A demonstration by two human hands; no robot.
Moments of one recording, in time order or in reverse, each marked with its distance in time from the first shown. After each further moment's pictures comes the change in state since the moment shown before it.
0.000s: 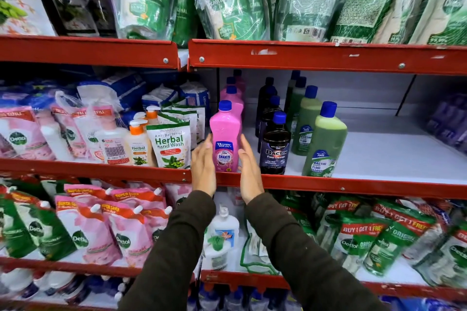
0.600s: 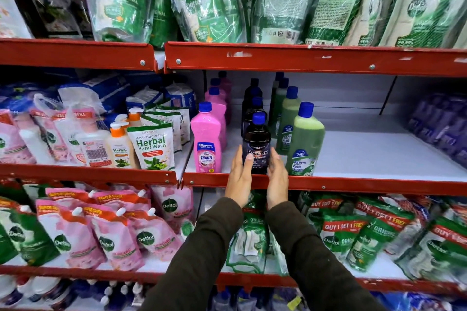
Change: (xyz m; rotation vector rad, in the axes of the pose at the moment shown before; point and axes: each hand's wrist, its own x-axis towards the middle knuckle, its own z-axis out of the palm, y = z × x) left_hand -0.048 0.003 0.097 0.060 -0.321 -0.053; right_hand 0.002 0.010 -0.094 0.103 0.290 0.049
